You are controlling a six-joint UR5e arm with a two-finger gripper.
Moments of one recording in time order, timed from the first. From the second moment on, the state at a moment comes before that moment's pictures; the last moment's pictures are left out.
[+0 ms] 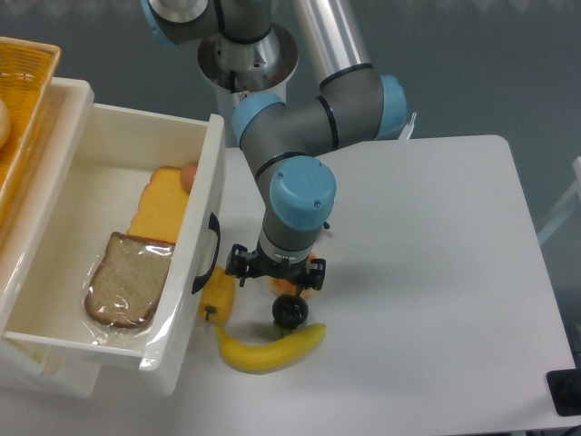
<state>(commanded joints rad) 2.38 -1.98 -1.58 -1.18 1.37 0.49</state>
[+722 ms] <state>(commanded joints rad) 2.37 -1.97 -1.58 -1.22 1.36 0.49</state>
